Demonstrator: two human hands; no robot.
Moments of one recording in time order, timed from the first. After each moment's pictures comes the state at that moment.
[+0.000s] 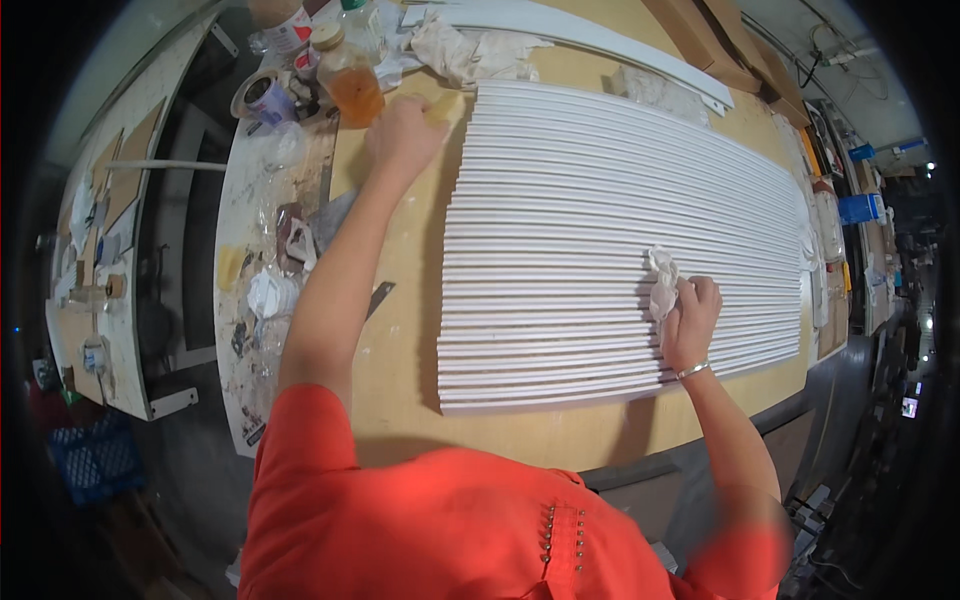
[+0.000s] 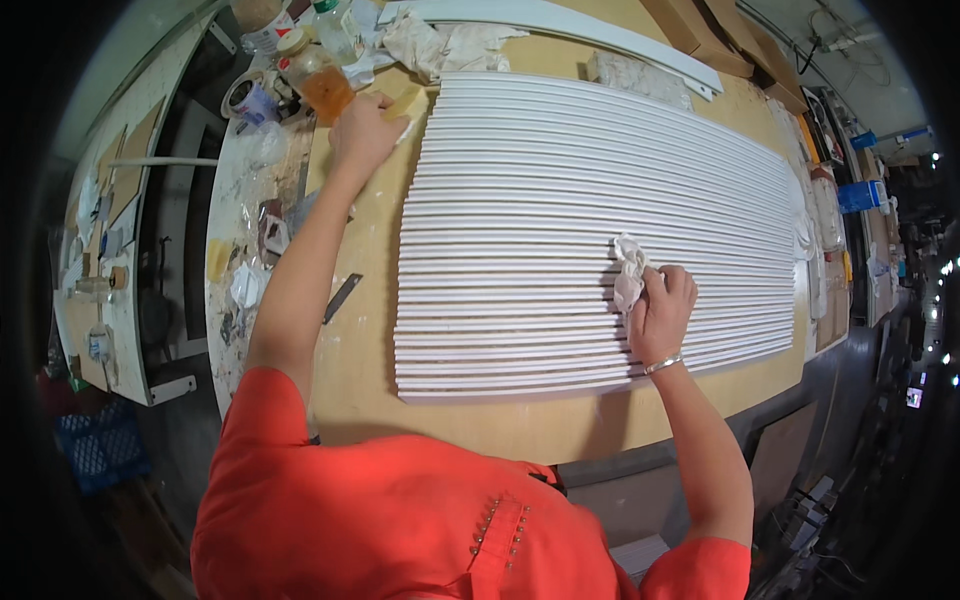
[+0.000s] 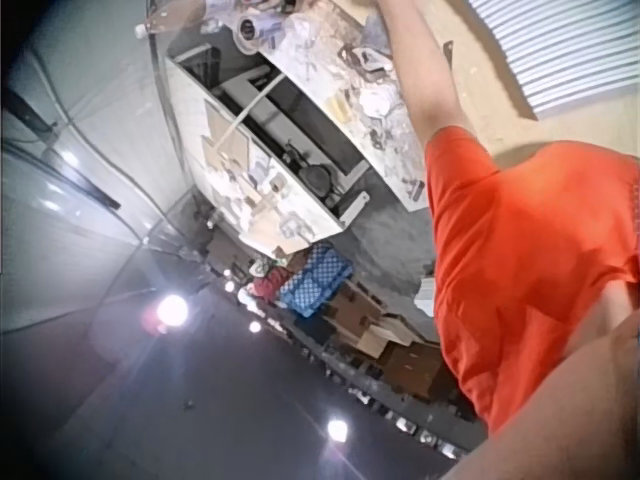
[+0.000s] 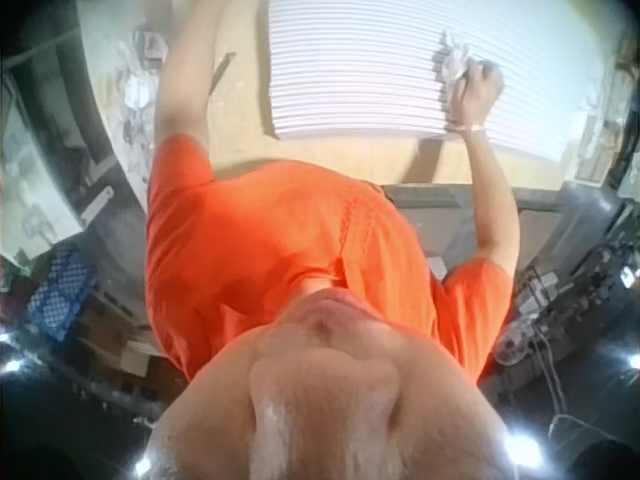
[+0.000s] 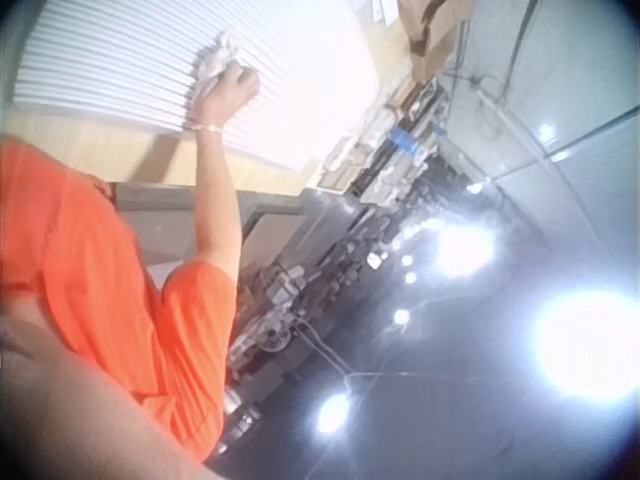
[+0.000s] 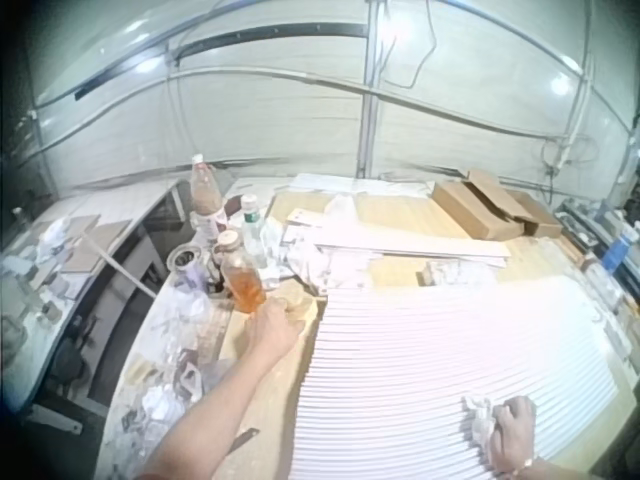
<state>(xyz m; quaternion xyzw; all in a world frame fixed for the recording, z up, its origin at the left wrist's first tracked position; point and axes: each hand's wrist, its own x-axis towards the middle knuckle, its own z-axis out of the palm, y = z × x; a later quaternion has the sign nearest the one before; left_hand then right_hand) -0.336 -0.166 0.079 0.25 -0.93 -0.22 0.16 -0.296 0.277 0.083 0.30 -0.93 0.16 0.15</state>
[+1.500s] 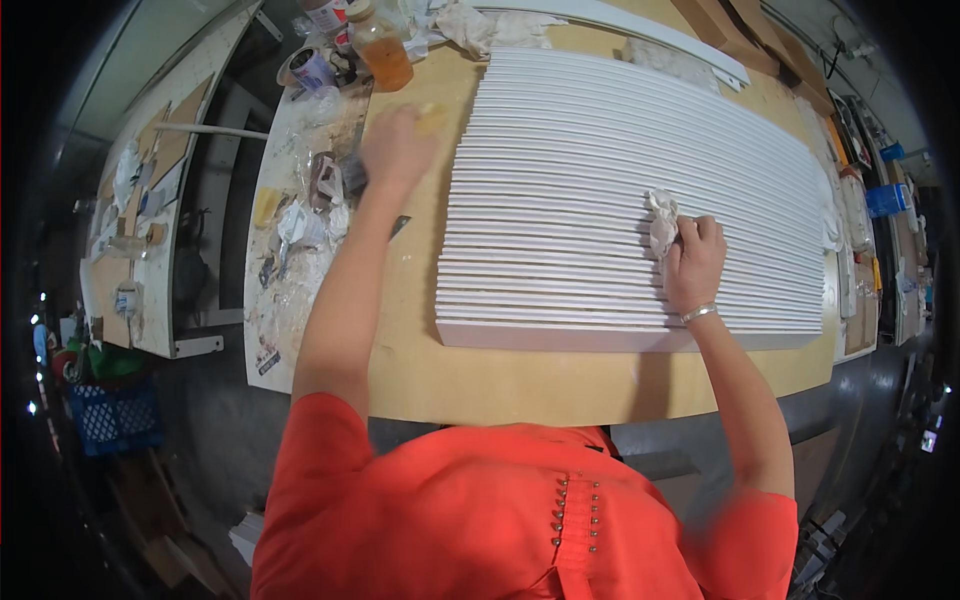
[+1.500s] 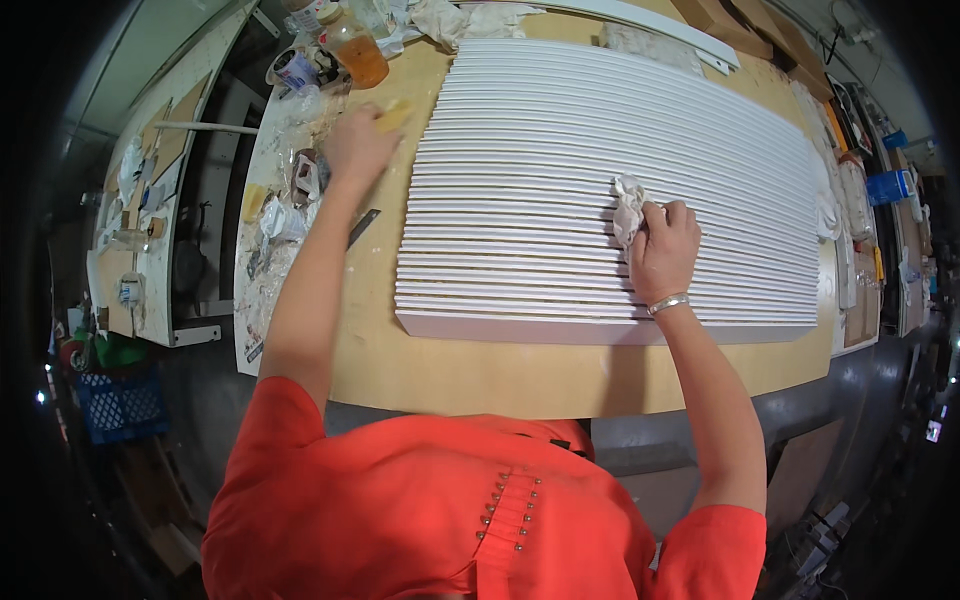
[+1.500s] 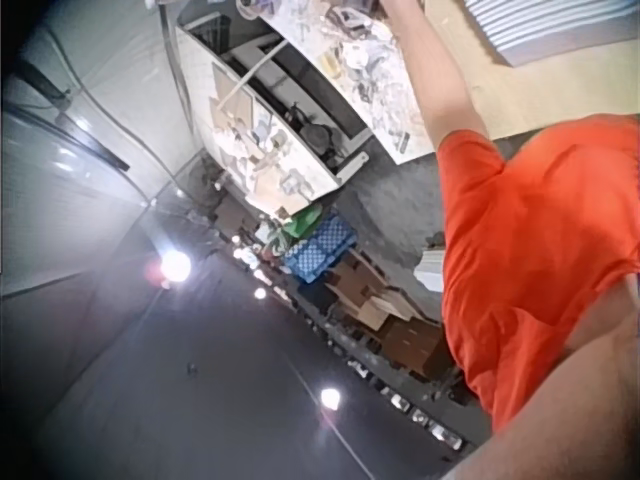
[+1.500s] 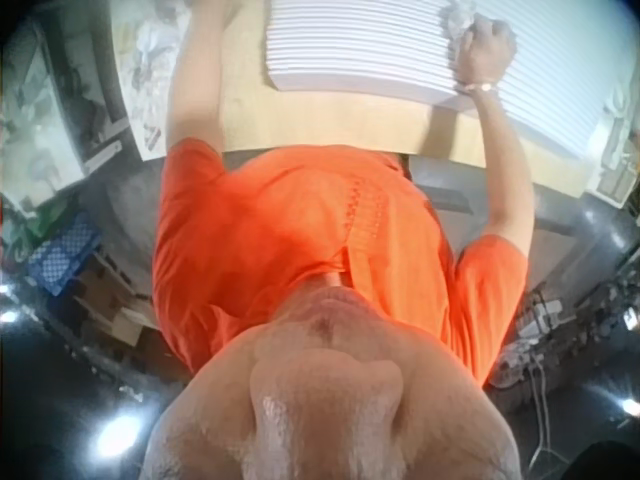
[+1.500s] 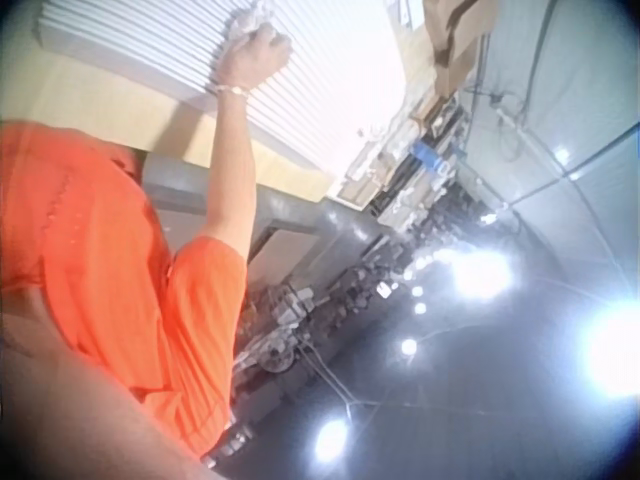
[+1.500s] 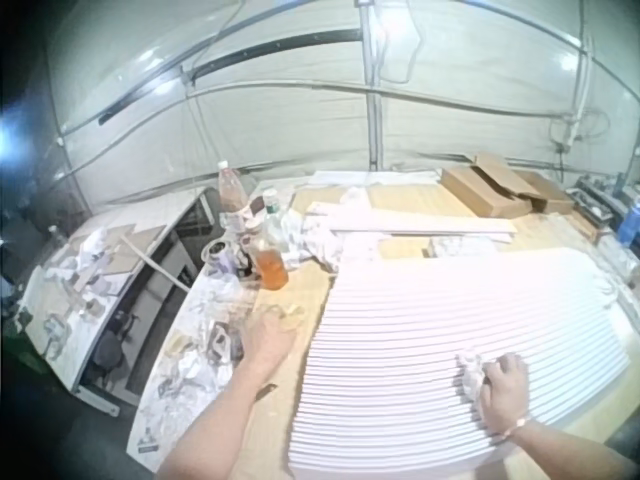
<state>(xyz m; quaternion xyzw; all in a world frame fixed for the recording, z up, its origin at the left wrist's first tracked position) -0.235 -0.107 0.105 0.27 -0.94 -0.13 0.17 -0.297 0.283 0.076 0.30 -0.92 0.18 0.19</state>
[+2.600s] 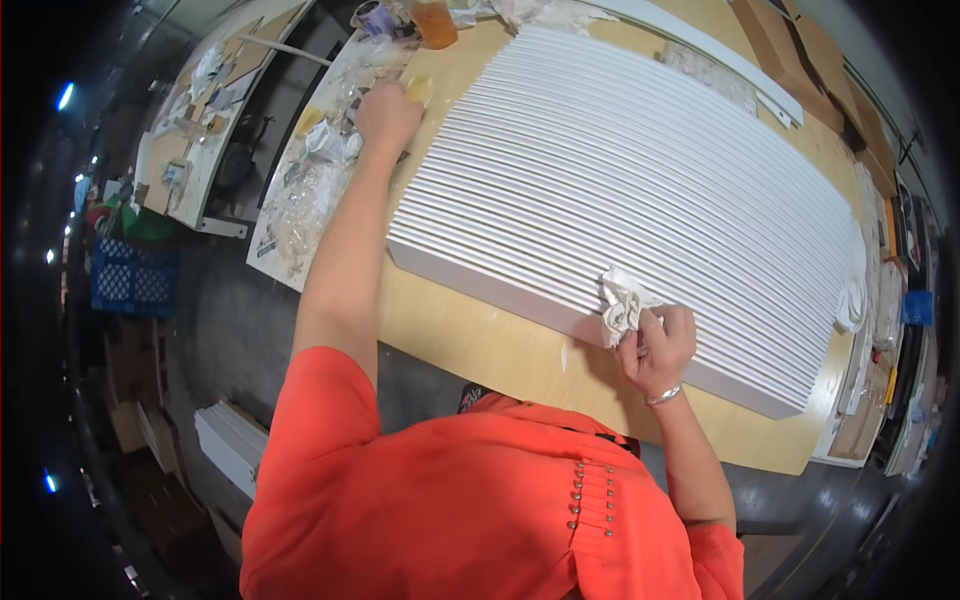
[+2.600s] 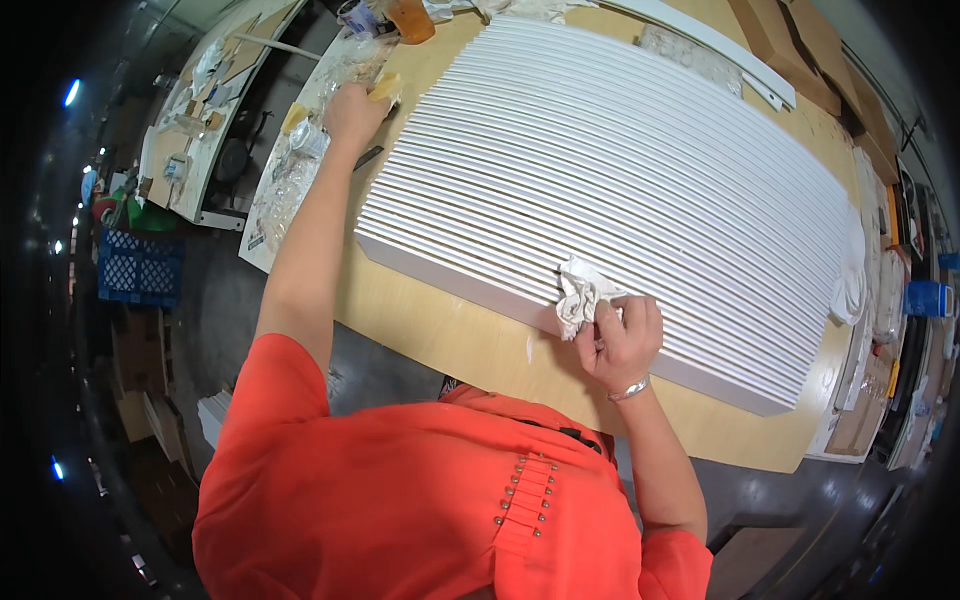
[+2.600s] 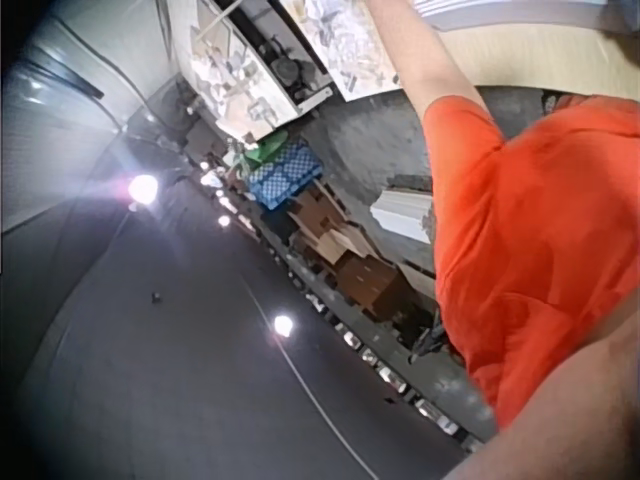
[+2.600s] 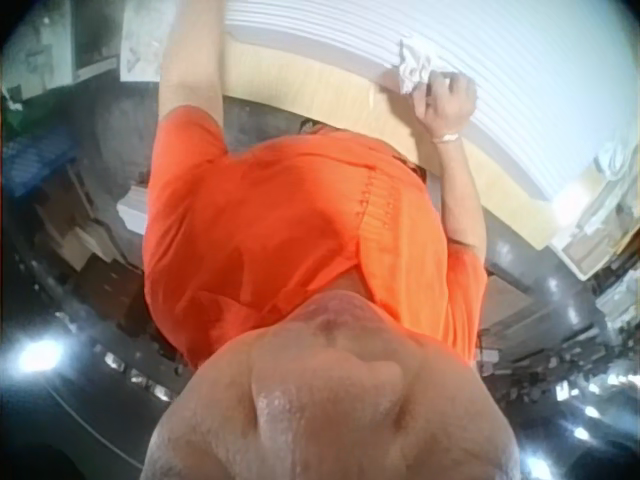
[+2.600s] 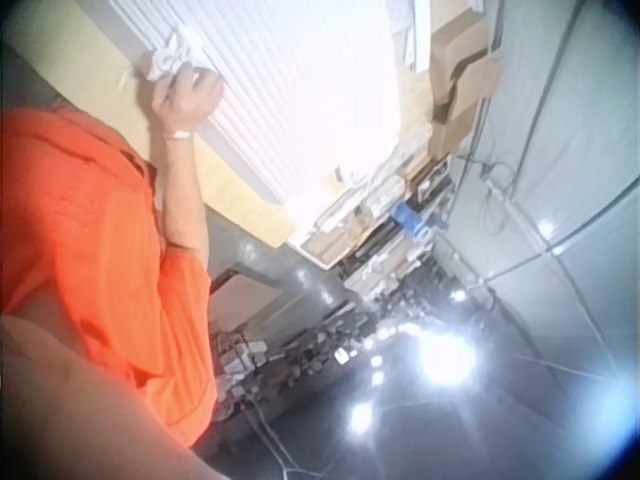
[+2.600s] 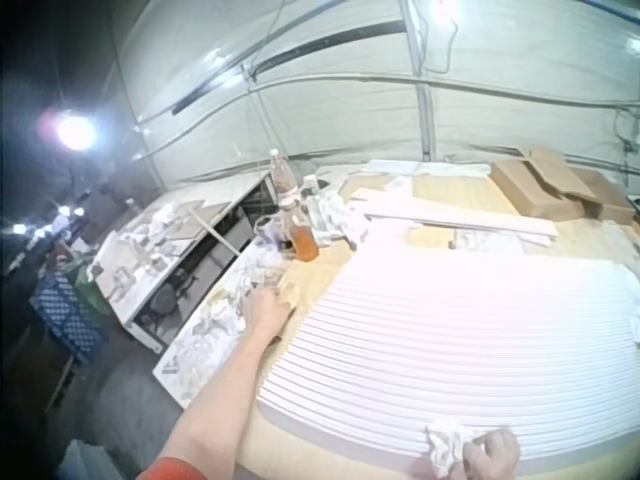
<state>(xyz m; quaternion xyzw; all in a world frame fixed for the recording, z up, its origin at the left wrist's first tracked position) -0.204 -0.054 0.119 0.43 -0.89 -0.04 0.14 -0.263 0.389 0.071 0.49 -0.78 0.34 0.17</state>
